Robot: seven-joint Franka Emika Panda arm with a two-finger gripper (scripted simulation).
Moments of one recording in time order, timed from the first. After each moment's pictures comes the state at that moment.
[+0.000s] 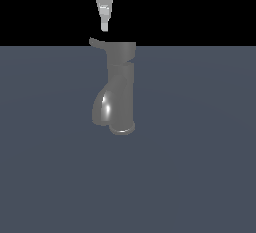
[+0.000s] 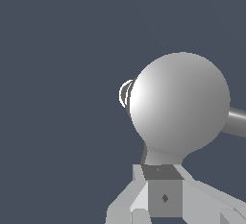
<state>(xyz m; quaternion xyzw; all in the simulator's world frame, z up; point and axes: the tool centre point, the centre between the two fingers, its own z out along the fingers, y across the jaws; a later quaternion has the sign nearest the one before) 0.010 0.064 0.332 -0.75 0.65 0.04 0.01</state>
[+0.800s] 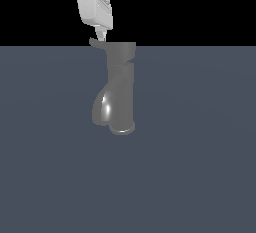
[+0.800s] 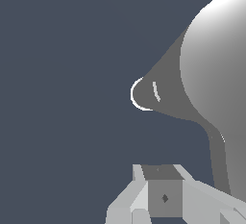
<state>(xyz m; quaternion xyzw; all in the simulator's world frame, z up) 0.048 0.082 0.299 -0.67 0.74 0.00 0.00</state>
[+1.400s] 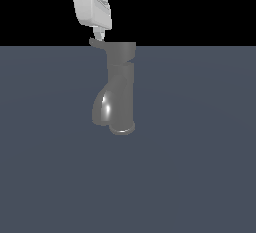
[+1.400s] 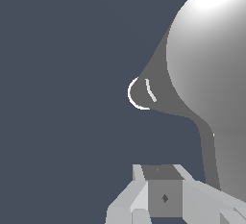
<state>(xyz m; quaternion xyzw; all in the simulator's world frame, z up) 0.041 0.086 0.297 -0.66 0.75 0.00 0.00</state>
